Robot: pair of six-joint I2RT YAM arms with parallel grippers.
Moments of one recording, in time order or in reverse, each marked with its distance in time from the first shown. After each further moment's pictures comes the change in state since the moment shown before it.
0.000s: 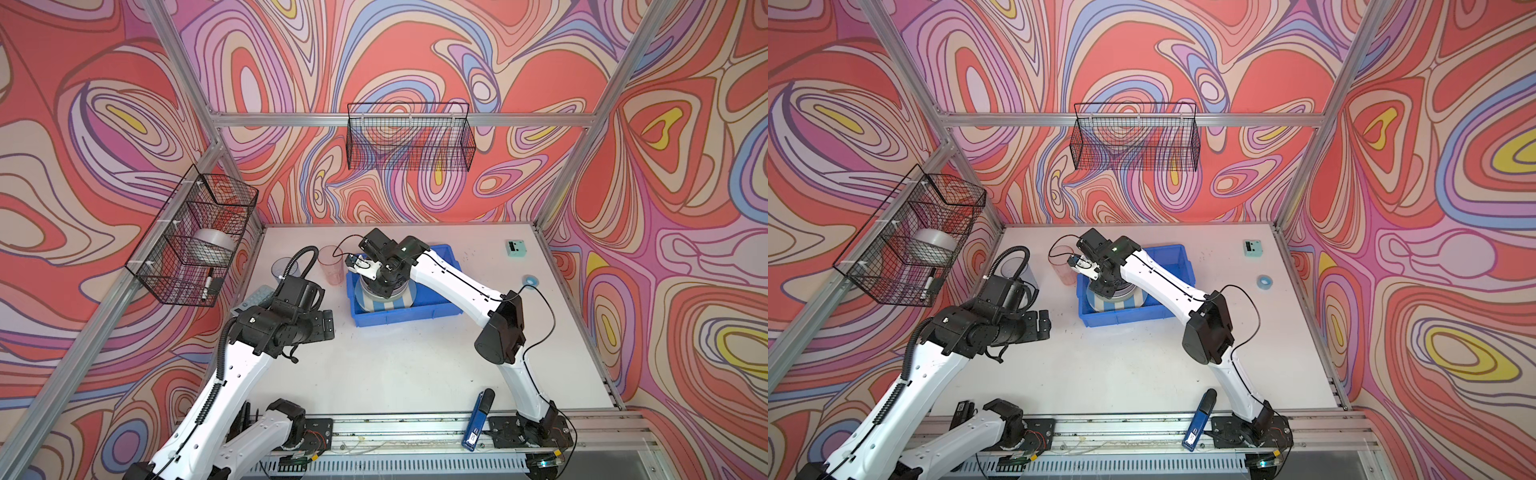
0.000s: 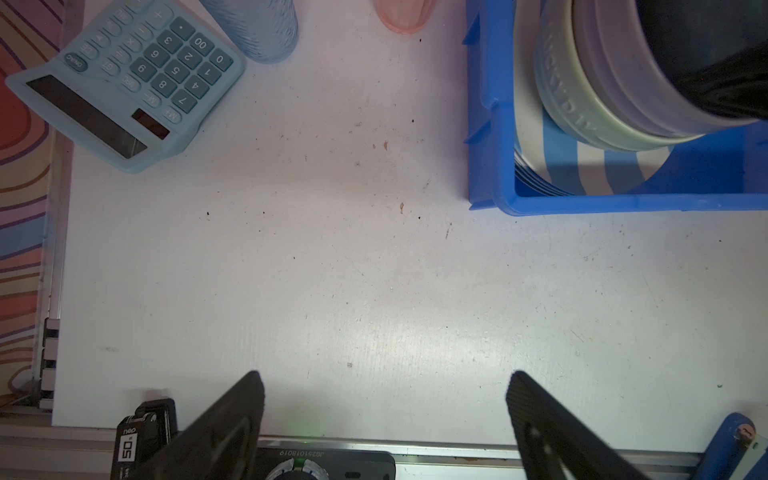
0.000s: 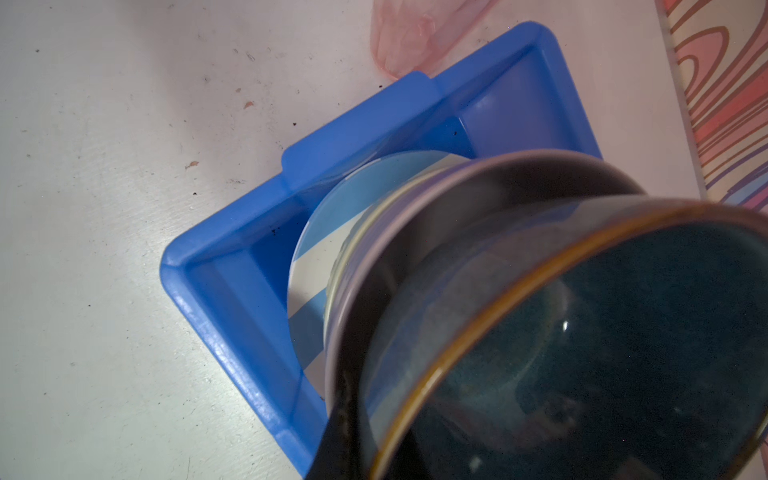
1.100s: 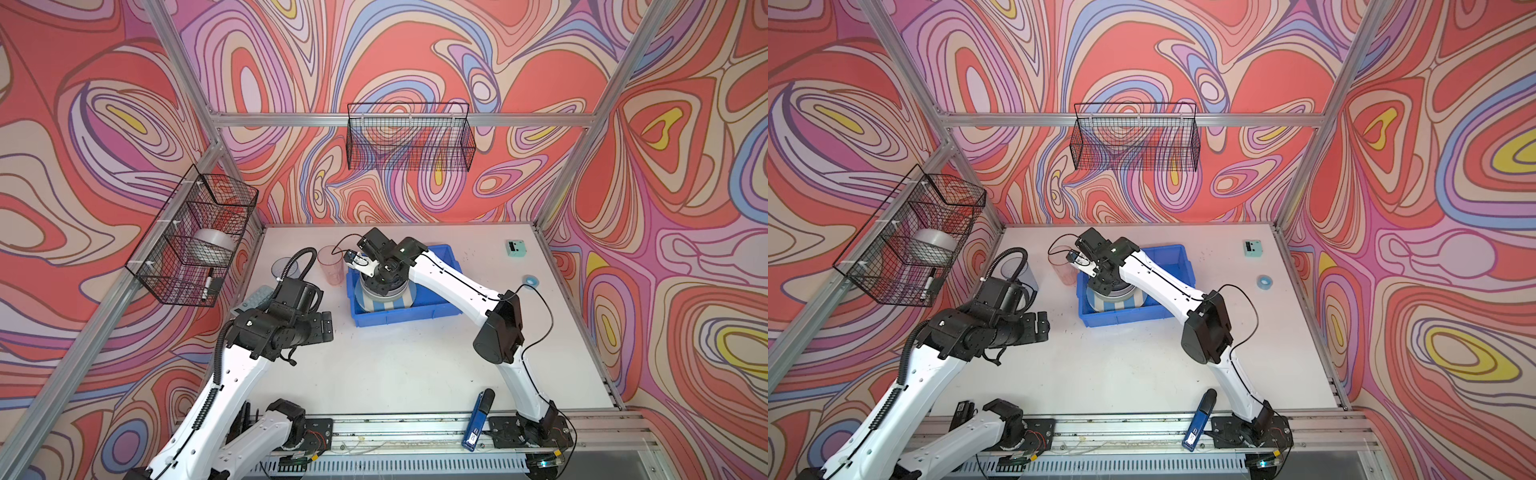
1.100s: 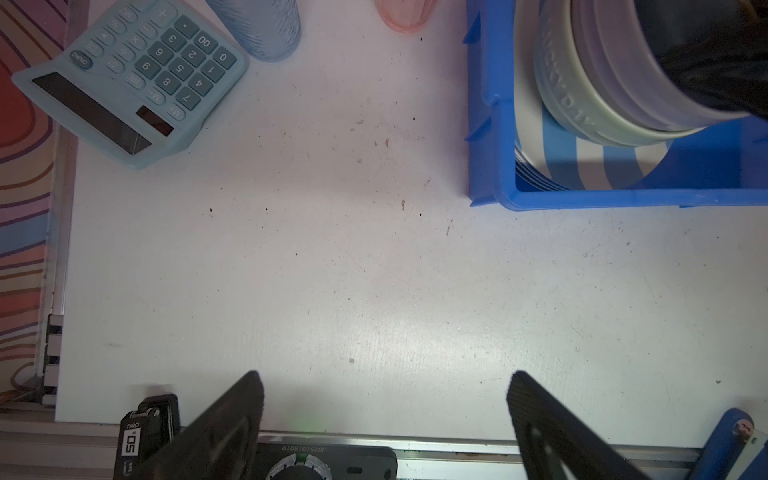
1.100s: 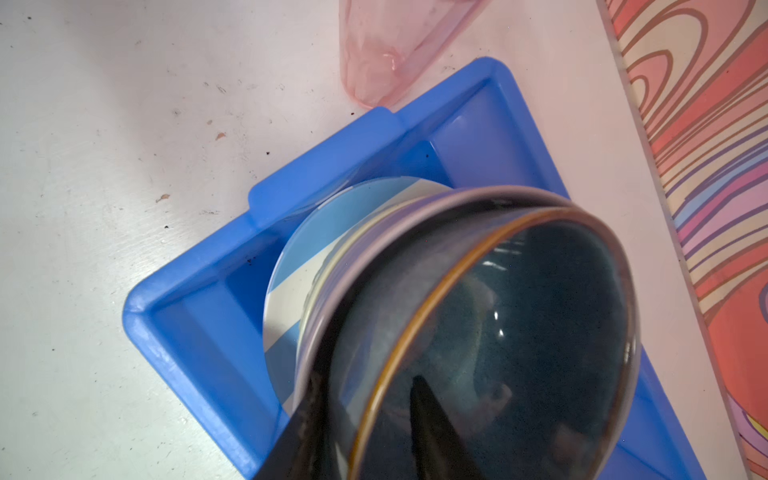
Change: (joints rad) left arm 0.000 -0.011 0.000 -0.014 0.000 0.000; right arm 0.000 0.006 -0.002 0.063 0.039 0.023
